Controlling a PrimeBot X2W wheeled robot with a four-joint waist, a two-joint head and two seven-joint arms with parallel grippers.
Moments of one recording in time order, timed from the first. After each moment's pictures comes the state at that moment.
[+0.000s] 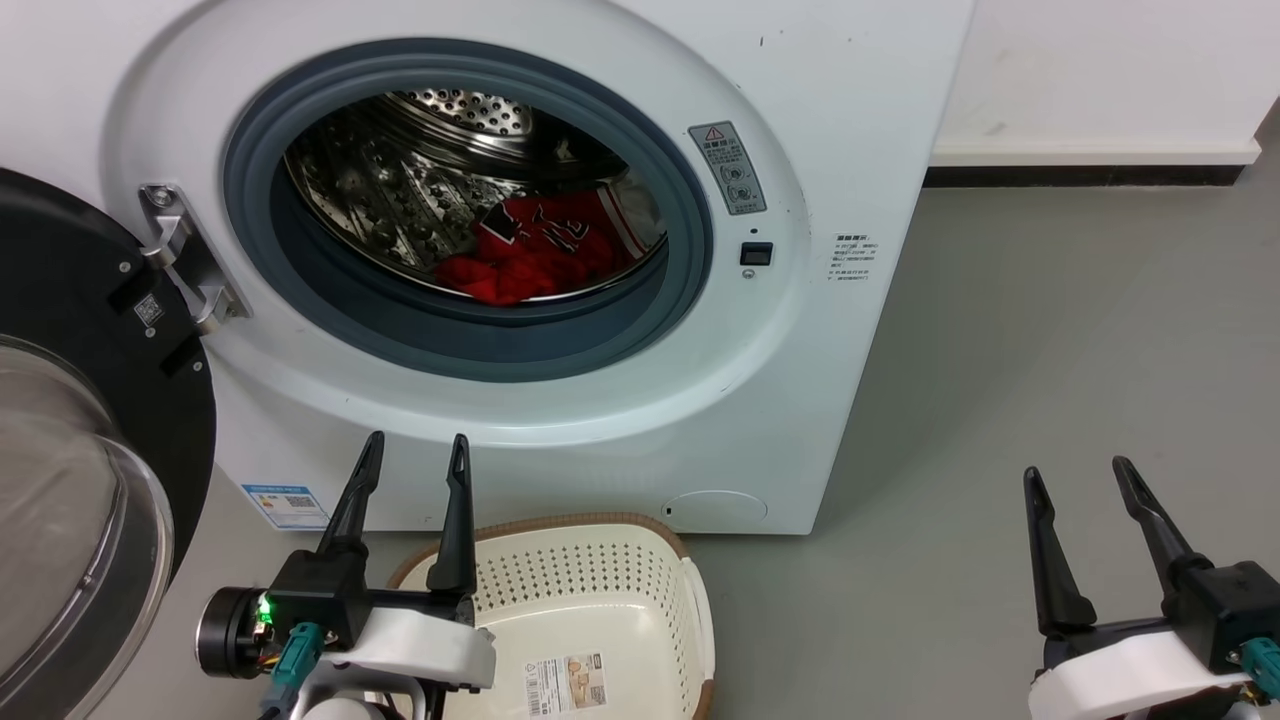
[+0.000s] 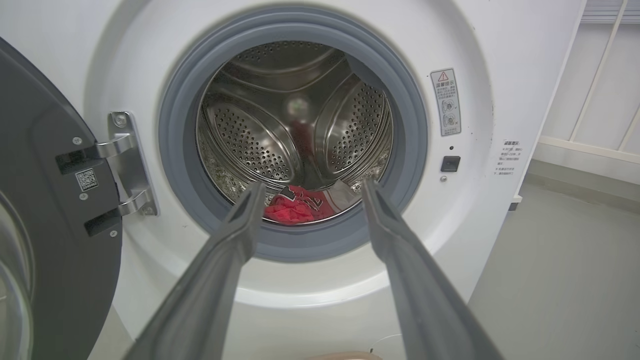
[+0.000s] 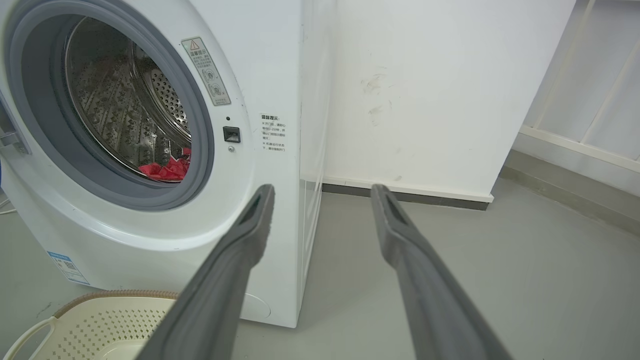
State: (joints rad) left arm -0.05 0.05 -0.08 0.08 -0.09 -0.02 -0.26; right arm 0.10 -0.05 -0.05 -0.14 -0.01 0.13 -0.08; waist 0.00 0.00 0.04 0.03
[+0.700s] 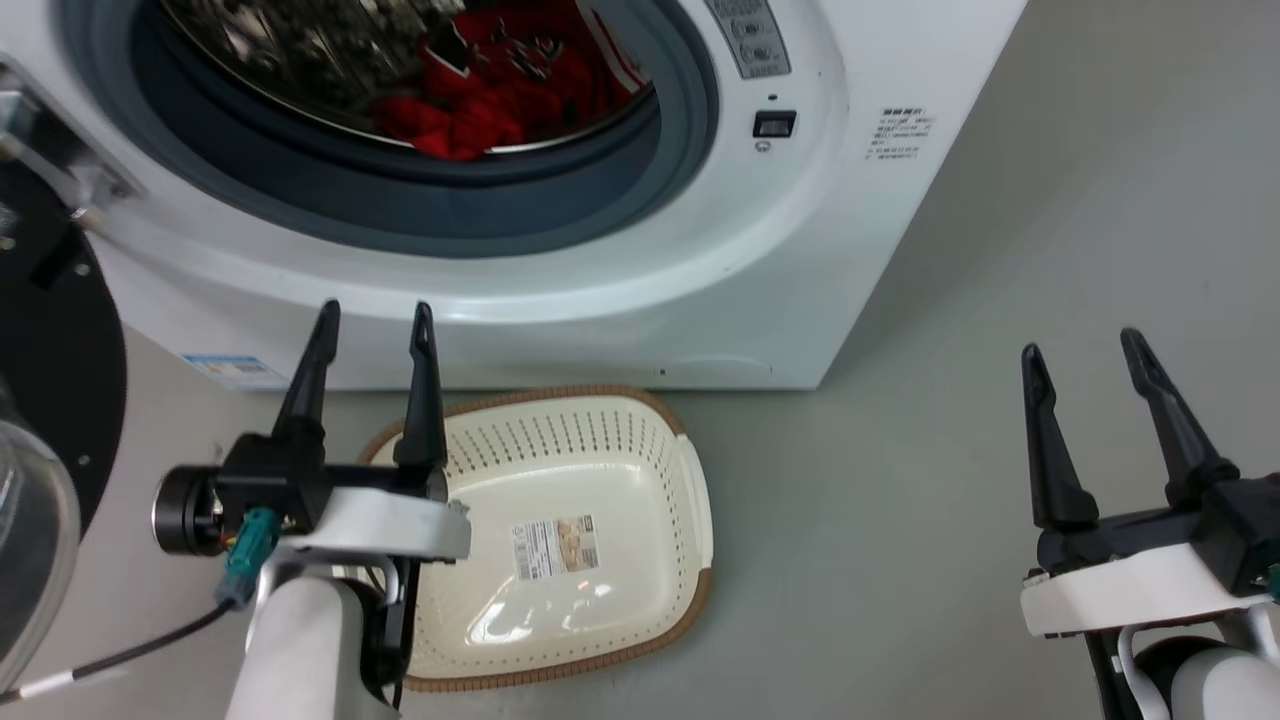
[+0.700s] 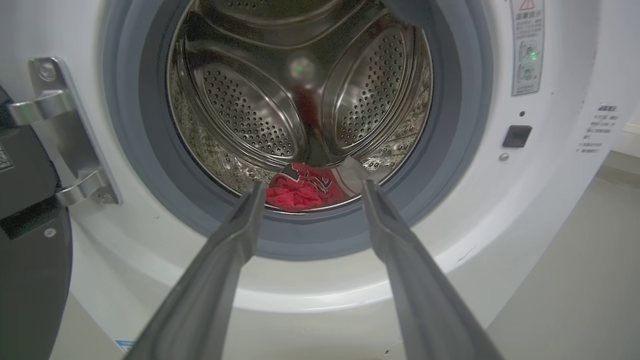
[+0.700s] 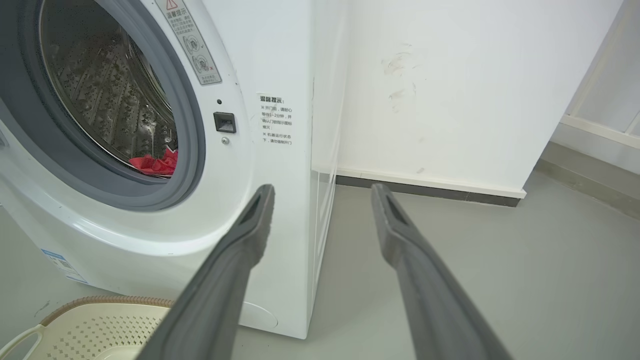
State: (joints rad) left arm -0.23 0.05 -0.03 0.09 -0.09 -0.04 -0.26; right arm -0.04 -0.05 -0.02 -0.20 -0.01 0.13 -0.09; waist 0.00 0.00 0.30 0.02
